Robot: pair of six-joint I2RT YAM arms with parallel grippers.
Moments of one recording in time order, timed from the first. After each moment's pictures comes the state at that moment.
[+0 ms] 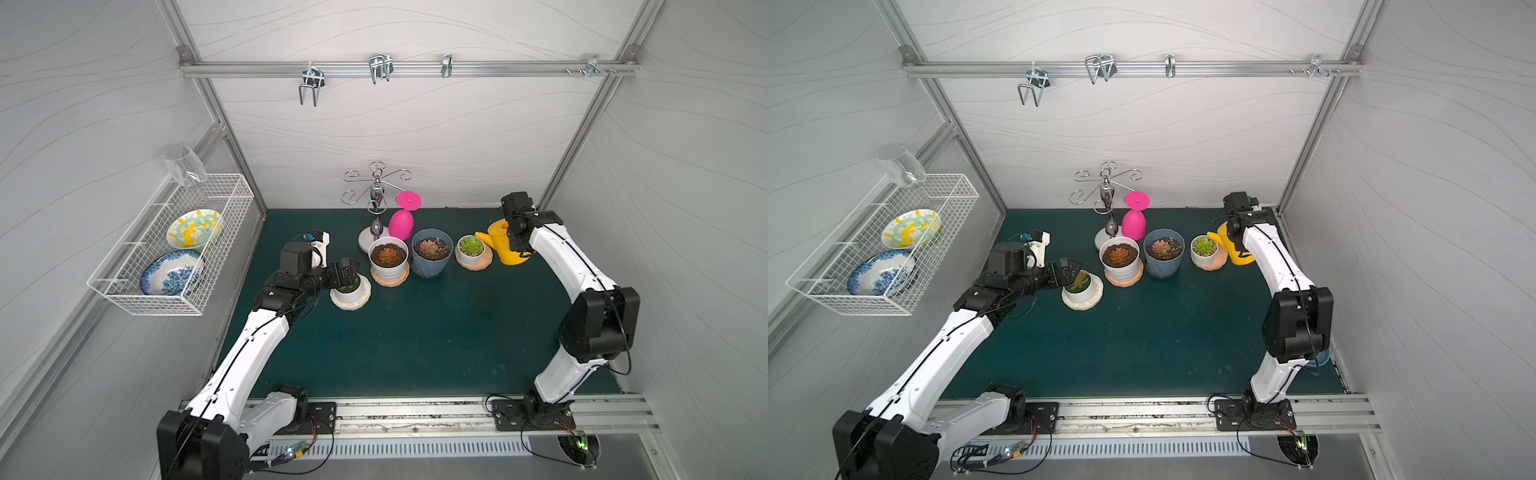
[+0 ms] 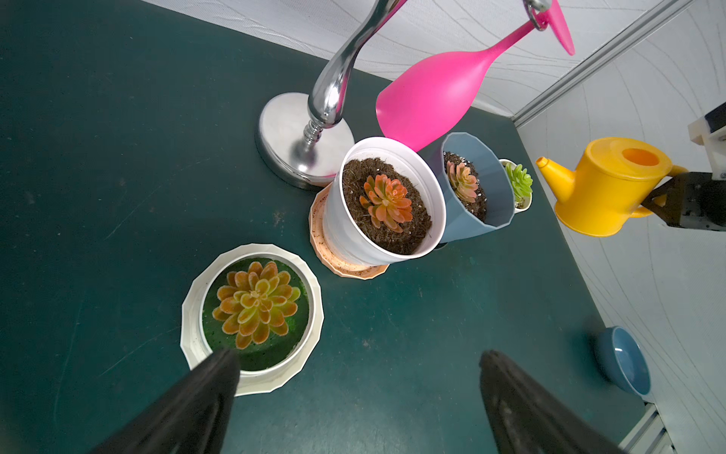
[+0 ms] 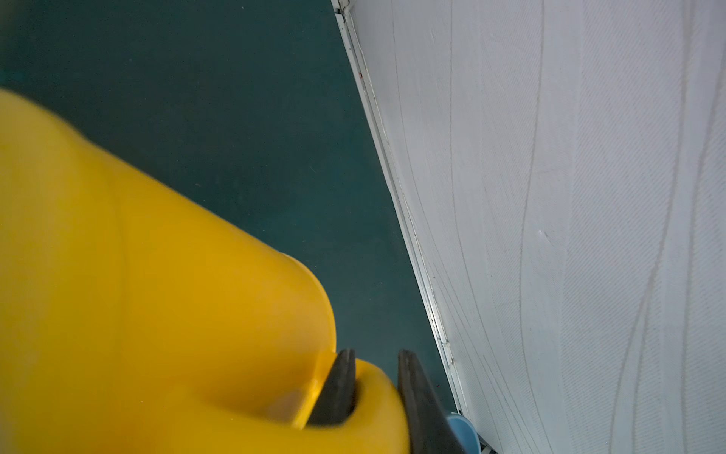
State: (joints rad) left arm -0.18 1.06 0.89 -0.44 0.31 -0.37; right arm 0.20 1.72 1.59 -0.98 0.70 0.13
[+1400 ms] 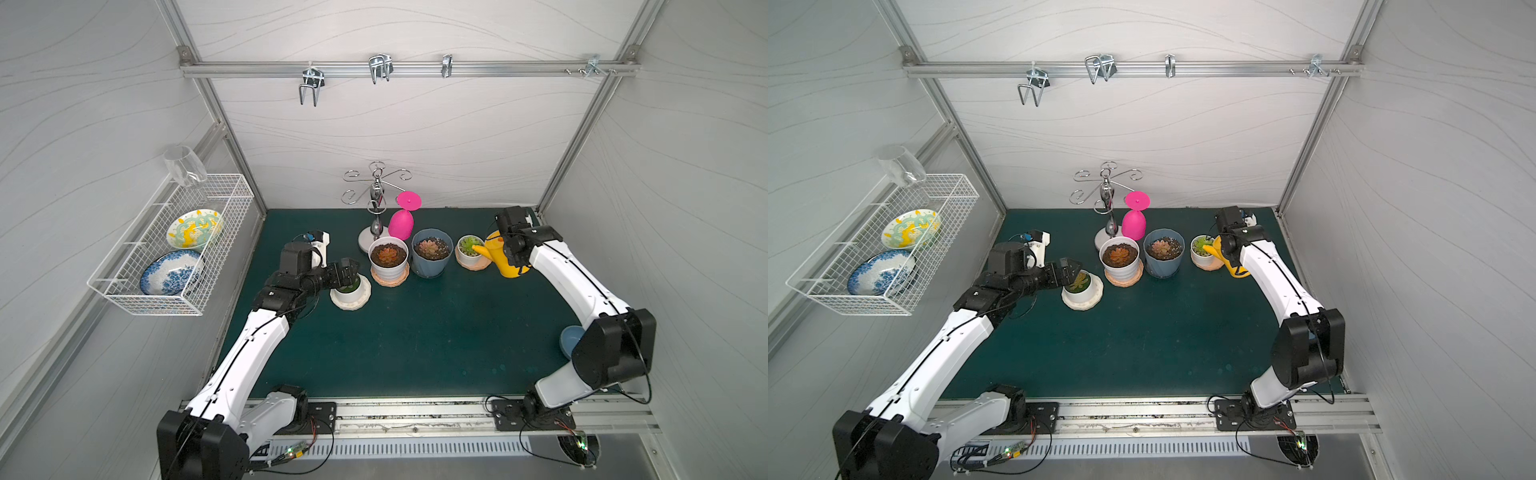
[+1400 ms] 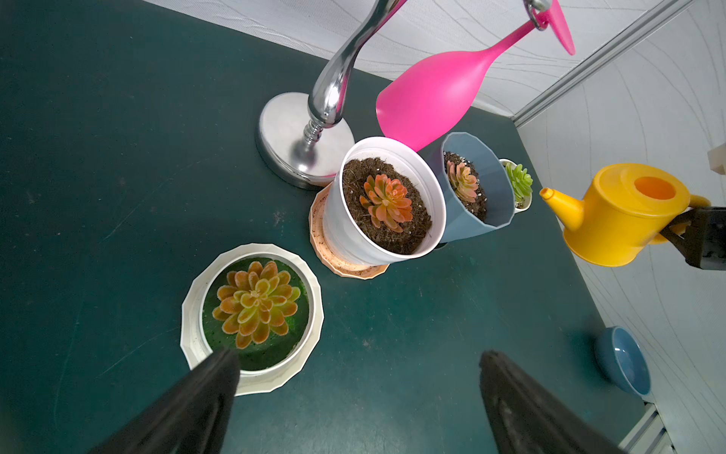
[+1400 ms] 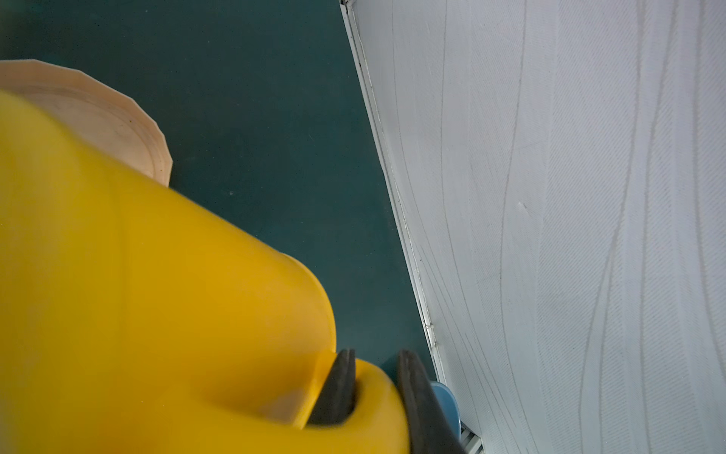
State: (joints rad) left arm -0.18 1.06 0.89 -0.45 0.31 -0.37; right arm 0.28 1.54 1.40 -0.98 0.76 0.14
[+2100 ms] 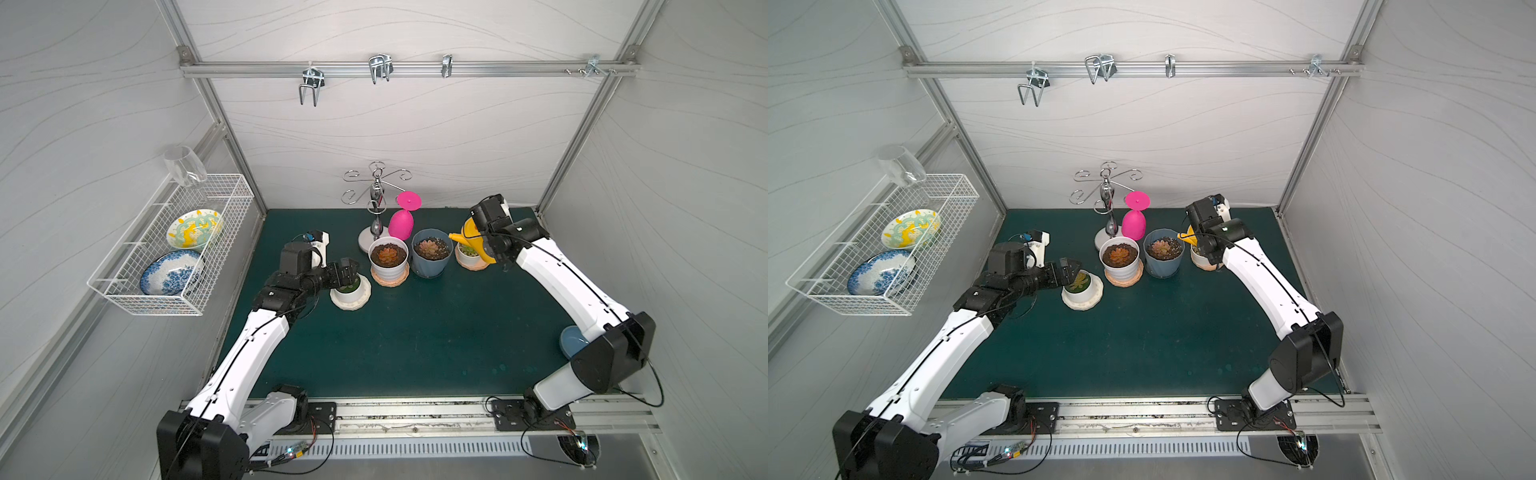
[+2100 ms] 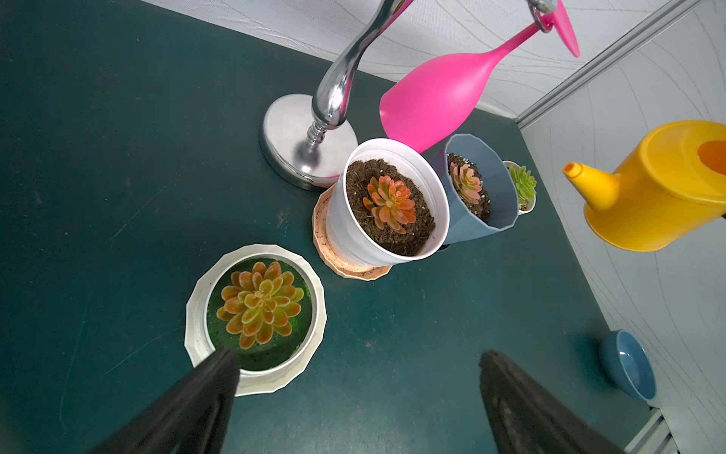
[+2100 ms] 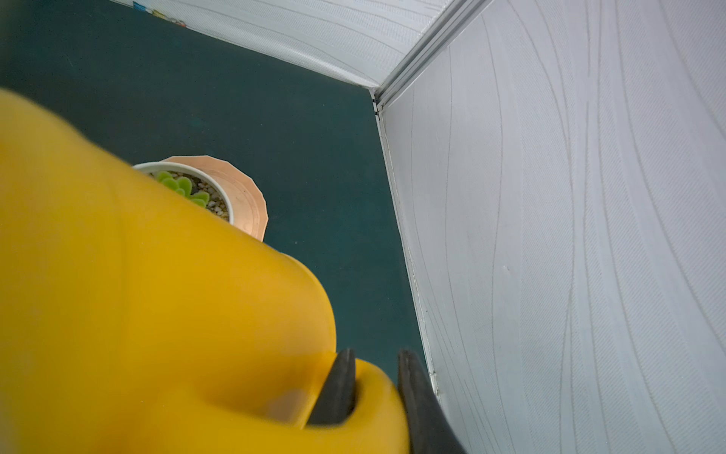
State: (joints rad) left arm -0.18 1.06 0.89 -0.45 0.30 -0.37; right arm 0.51 1.57 1.58 -1.04 0.88 0.13
